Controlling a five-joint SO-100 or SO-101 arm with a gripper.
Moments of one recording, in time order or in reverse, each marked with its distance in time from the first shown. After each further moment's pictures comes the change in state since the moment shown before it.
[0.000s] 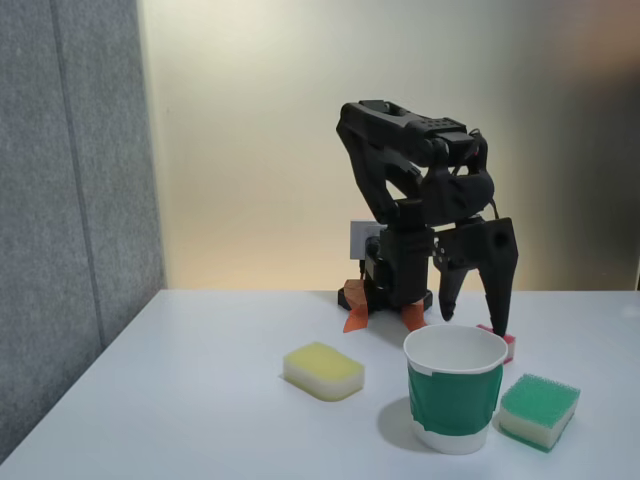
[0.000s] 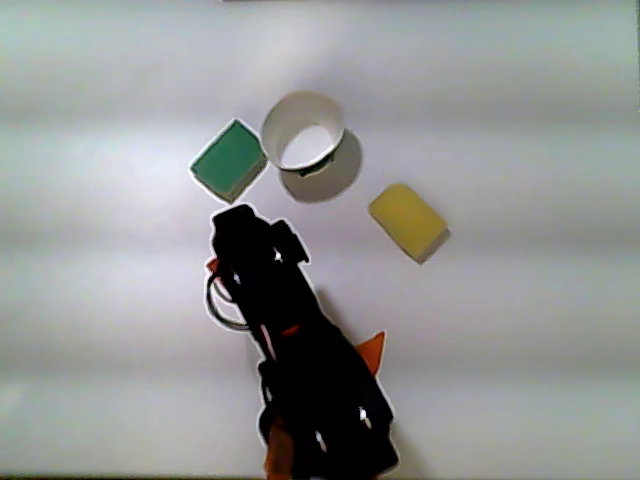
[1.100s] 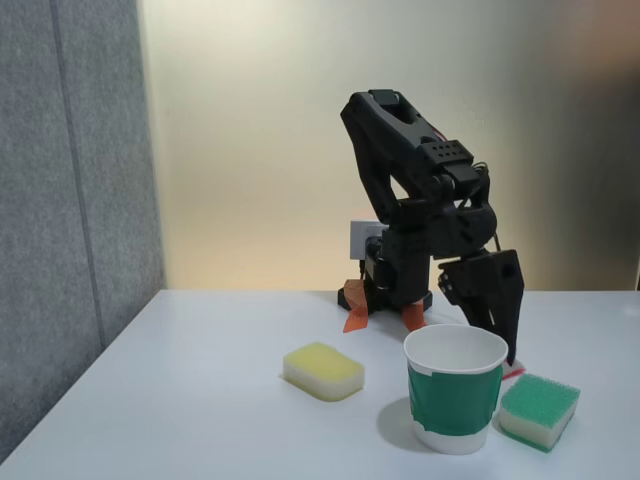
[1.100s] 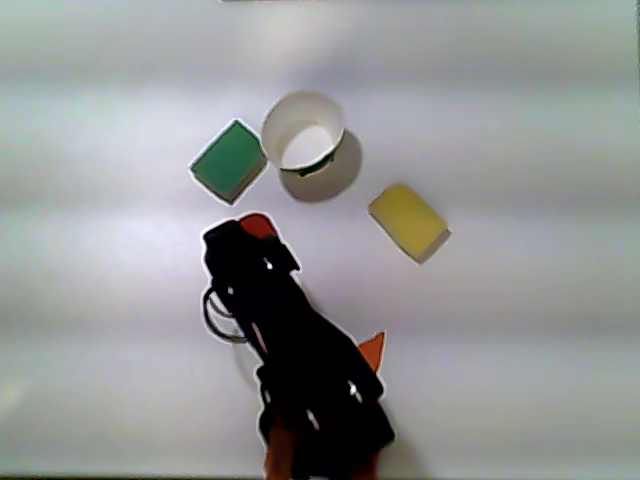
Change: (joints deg) arm -4.5 -12.1 7.6 -13.1 0.5
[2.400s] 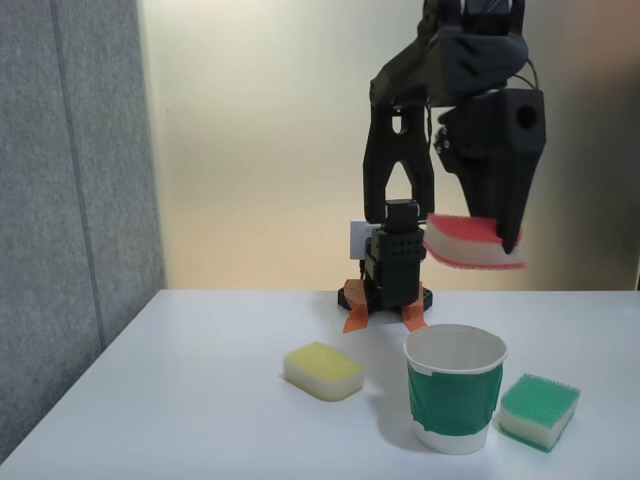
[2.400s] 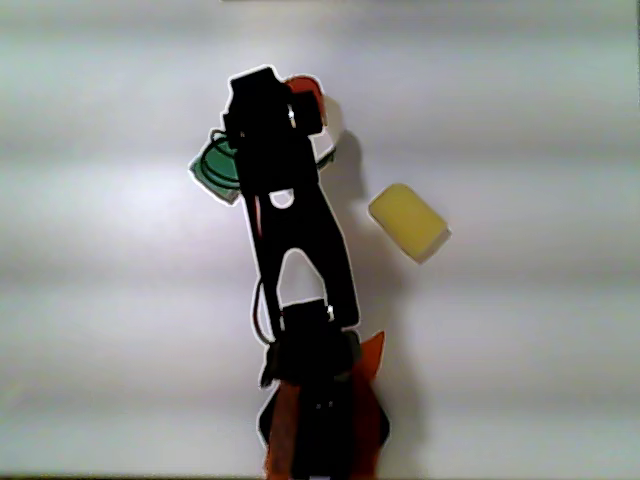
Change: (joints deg) arm 20.0 -26.6 -85.1 55.1 -12.9
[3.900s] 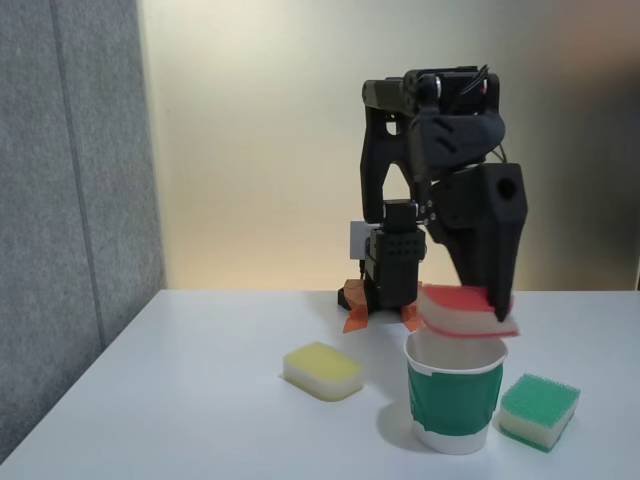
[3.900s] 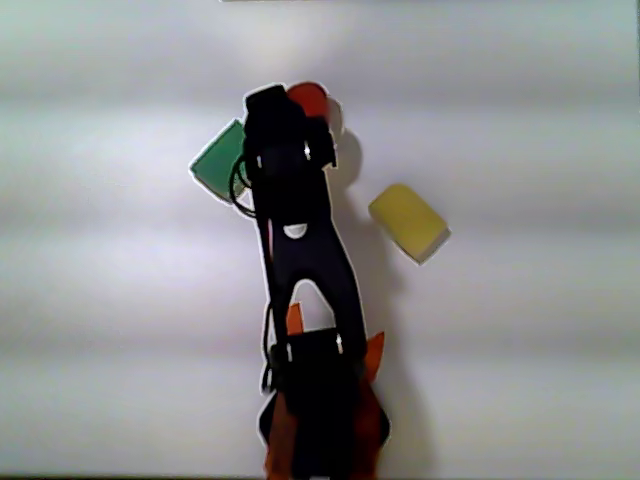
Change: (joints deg) arm 2.7 10.8 33.6 -33.2 -3.0
